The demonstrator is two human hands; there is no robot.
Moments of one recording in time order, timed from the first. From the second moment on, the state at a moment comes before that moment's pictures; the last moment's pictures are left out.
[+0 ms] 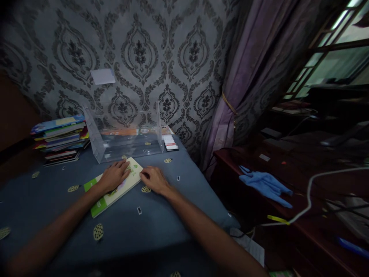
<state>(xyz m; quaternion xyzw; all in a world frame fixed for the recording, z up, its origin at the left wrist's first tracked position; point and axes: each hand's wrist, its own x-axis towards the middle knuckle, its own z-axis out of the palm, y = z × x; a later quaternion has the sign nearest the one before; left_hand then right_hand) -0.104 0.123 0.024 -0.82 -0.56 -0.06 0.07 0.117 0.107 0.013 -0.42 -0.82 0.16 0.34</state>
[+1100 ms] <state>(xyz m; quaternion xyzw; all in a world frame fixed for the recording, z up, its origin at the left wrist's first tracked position) -0.101 0.111 0.062 -0.80 -0.60 0.03 0.02 0.138 0.116 -0.008 -0.42 -0.83 0.18 0.31</state>
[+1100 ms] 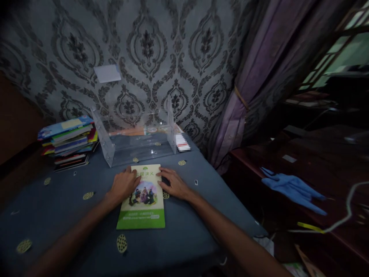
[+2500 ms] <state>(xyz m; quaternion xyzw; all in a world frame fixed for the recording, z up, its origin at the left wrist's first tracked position) -0.159 0.136 0.008 -0.83 -0.51 -0.23 -0.06 0.127 0.140 -0.019 -0.38 -0.86 0.15 0.30</state>
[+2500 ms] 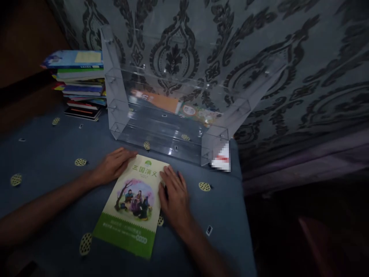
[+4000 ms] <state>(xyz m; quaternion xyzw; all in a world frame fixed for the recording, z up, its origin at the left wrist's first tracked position) -0.124 0.142 0.000 -0.88 -0.41 -0.22 -0.05 0.132 0.151 -0.020 -0.37 -0.81 0.29 0.35</state>
